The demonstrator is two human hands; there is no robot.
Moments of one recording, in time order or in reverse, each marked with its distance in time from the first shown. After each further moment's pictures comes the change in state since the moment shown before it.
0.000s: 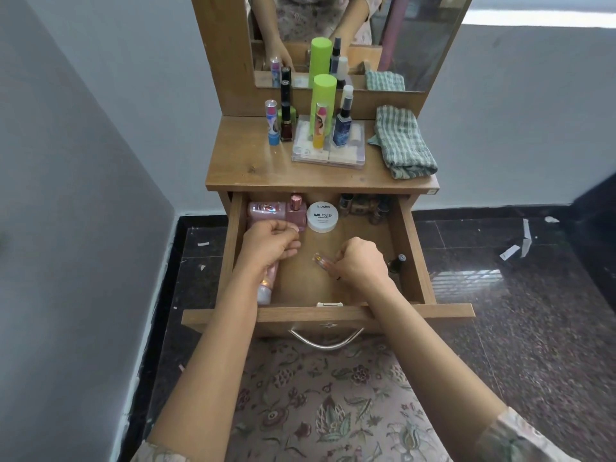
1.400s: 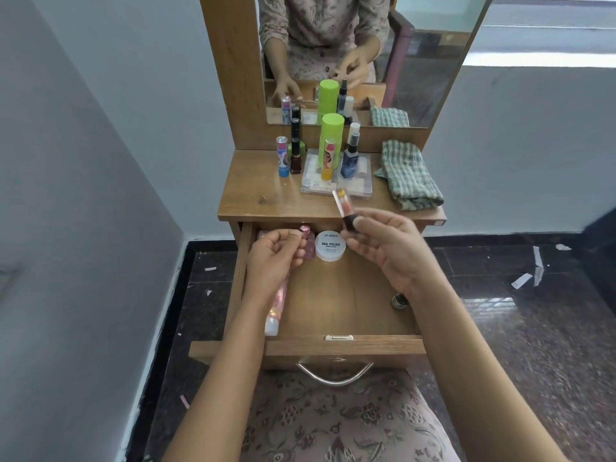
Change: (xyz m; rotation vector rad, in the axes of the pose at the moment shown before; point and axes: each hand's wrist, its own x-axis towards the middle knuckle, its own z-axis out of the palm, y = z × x) left_hand -0.014 0.018 0.000 -0.150 0.101 0.246; right_hand -0.021 -0.023 -0.081 1.245 -0.213 -0.296
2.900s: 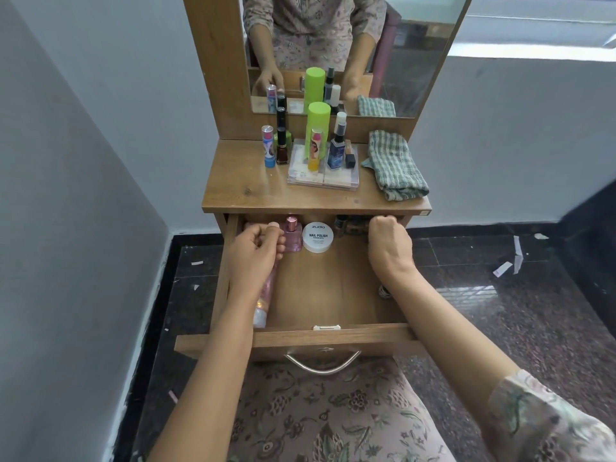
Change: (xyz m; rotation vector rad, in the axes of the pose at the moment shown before) left_hand 0.001 -0.007 -0.003 0.225 0.146 0.074; right_hand 0.043 0.041 -0.033 -1.713 0.388 -0.137
